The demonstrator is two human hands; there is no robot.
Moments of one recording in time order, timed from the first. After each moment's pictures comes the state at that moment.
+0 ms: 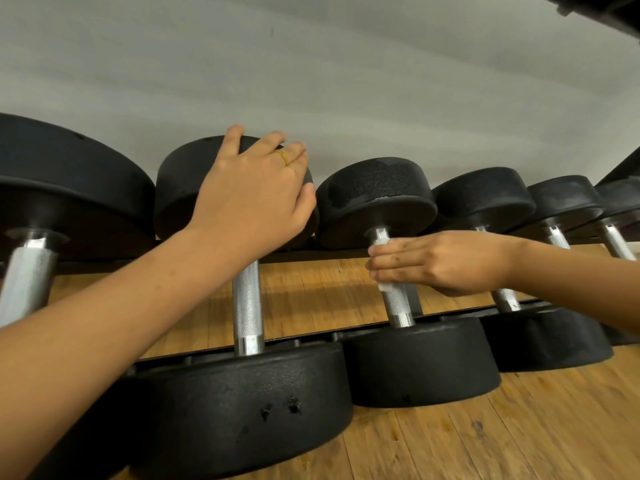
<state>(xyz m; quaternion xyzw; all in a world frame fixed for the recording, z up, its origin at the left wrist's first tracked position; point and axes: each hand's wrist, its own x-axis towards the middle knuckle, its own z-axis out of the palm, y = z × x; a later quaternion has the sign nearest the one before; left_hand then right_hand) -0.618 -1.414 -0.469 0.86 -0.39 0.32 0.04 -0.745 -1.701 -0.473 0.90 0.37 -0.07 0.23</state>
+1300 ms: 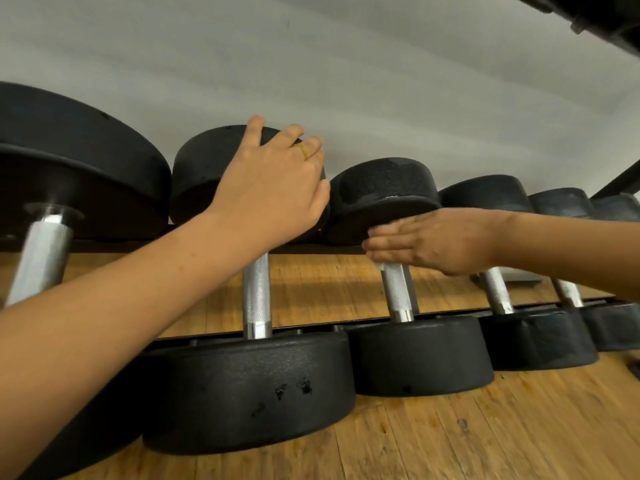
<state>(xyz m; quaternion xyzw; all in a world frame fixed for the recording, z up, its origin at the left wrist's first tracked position) -0.623 -1.409 -0.463 0.87 -0.39 0.29 0.04 -0.723 -1.673 -0.441 0.87 0.28 -0.26 0.32</state>
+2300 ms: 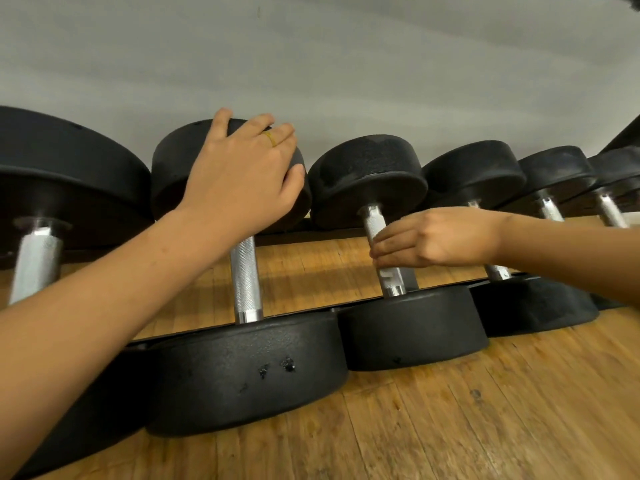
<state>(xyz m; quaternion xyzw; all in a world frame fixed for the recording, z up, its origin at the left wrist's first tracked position) -0.620 -1.410 -0.468 0.86 -0.40 0.31 0.06 -0.755 -1.676 -0.461 0.88 0.40 -0.04 0.23</state>
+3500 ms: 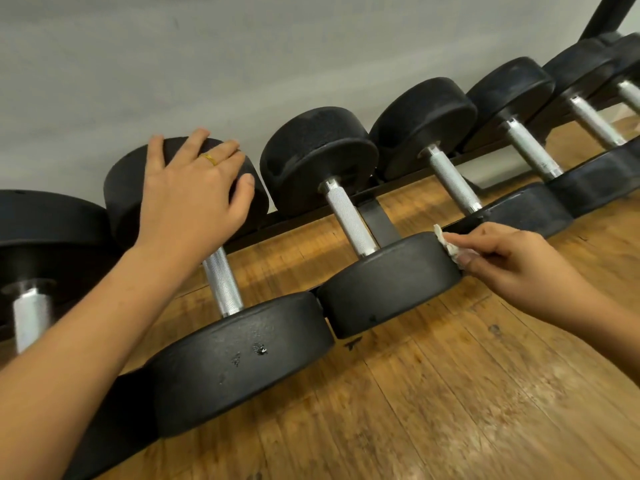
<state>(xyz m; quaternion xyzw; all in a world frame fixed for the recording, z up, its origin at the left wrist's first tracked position) -0.638 -1.413 -0.469 0.86 -0.42 0.30 0.04 -0.926 -1.670 -0.534 0.93 -0.17 0.20 -0.27</state>
